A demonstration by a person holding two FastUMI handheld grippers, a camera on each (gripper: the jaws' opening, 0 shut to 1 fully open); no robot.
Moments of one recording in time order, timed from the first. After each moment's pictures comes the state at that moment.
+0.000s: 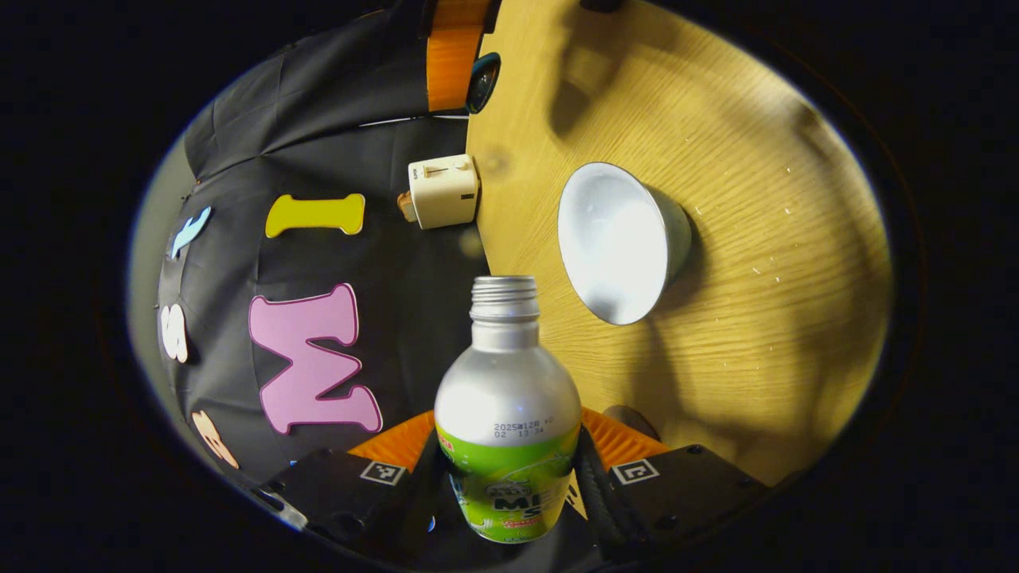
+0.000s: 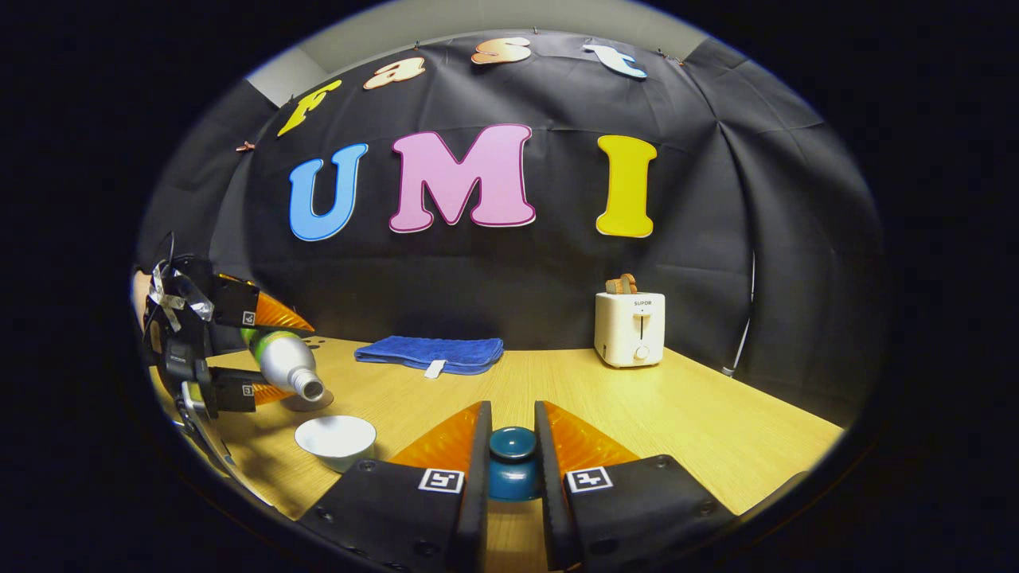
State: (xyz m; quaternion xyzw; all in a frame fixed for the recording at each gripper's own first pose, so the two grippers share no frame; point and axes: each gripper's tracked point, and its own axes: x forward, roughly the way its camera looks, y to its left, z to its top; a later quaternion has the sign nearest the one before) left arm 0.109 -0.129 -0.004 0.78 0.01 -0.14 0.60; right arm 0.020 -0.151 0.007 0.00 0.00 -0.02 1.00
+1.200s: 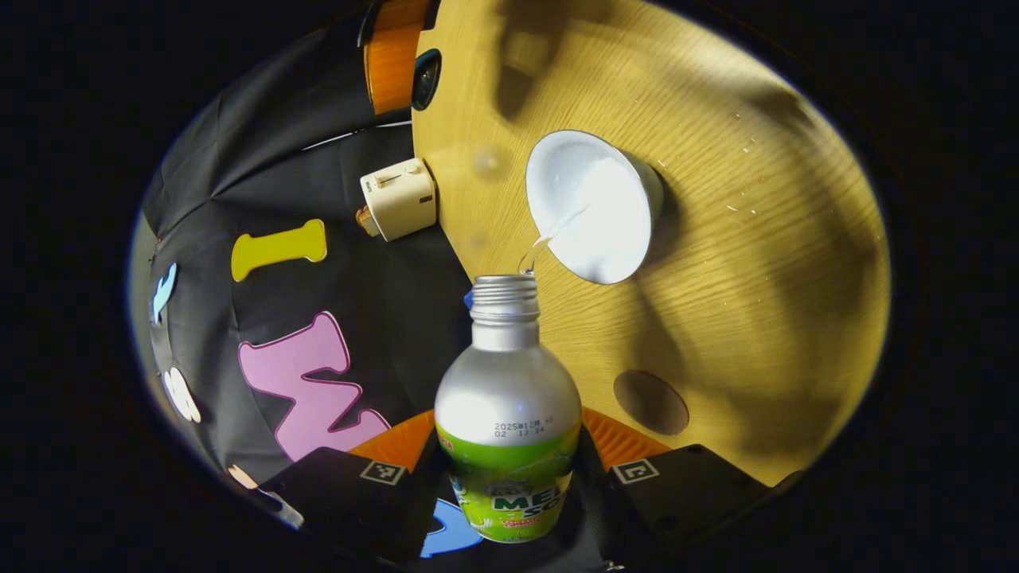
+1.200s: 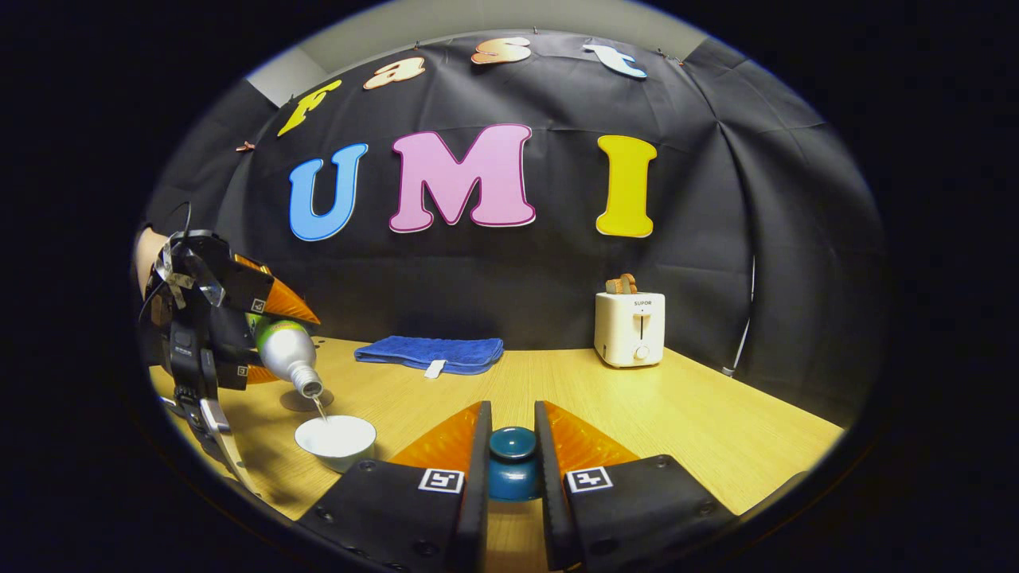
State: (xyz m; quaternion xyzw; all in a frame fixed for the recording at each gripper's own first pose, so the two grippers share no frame) left arm 0.114 -0.121 0.008 0.85 0.04 -0.15 0.51; right arm 0.020 -0.151 0.007 0.00 0.00 -0.02 1.00
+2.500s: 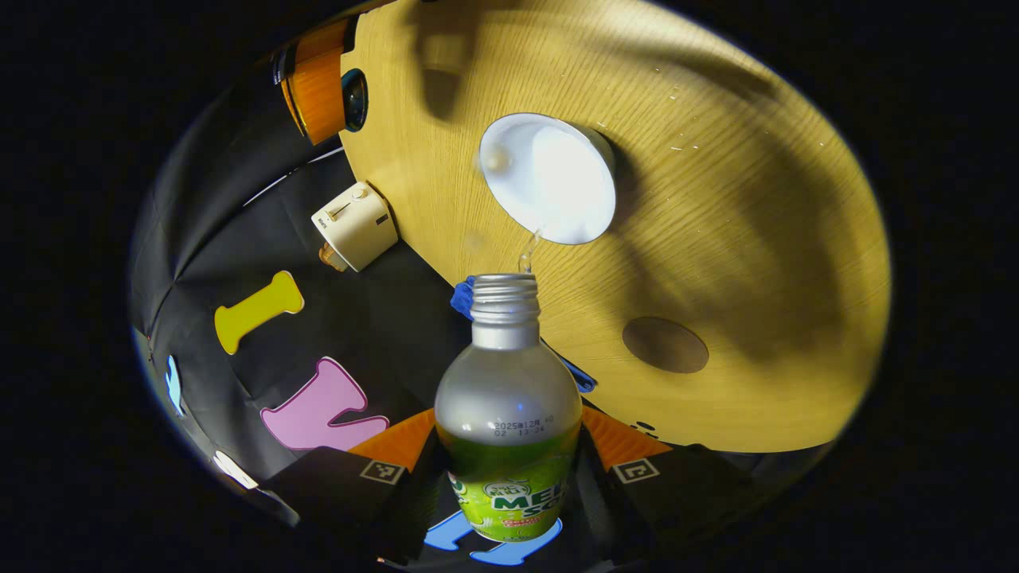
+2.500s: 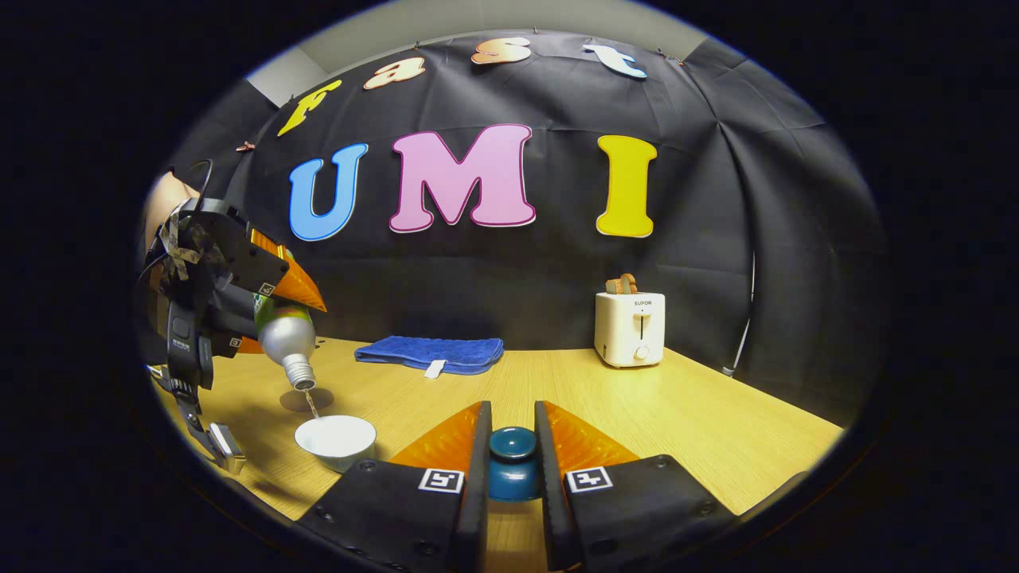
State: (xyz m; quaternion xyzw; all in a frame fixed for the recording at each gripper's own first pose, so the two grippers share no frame) left arm 0.113 -0.128 0.029 0.91 0.05 -0.15 0.37; right arm 0.020 -0.151 0.007 0.00 0.00 -0.02 1.00
